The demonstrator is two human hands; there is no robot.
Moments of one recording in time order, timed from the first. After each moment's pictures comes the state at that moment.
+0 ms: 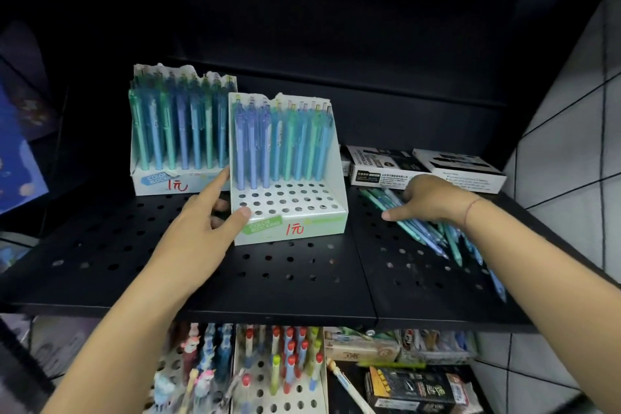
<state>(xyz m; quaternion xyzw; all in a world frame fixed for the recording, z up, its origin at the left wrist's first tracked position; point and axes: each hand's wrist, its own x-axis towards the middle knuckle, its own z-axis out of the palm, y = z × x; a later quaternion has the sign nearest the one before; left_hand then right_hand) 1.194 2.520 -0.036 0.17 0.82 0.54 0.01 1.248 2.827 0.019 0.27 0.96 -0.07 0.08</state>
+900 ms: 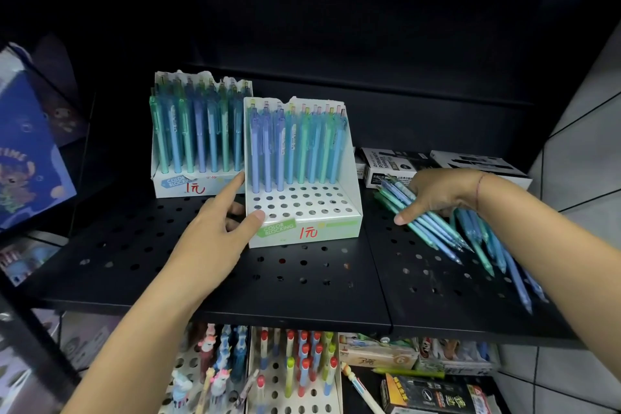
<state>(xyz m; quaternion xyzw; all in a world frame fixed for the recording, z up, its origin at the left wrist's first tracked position) 1.195 2.519 -0.037 0.17 0.82 0.54 0.01 1.224 2.836 0.027 0.23 0.95 -0.15 0.16</state>
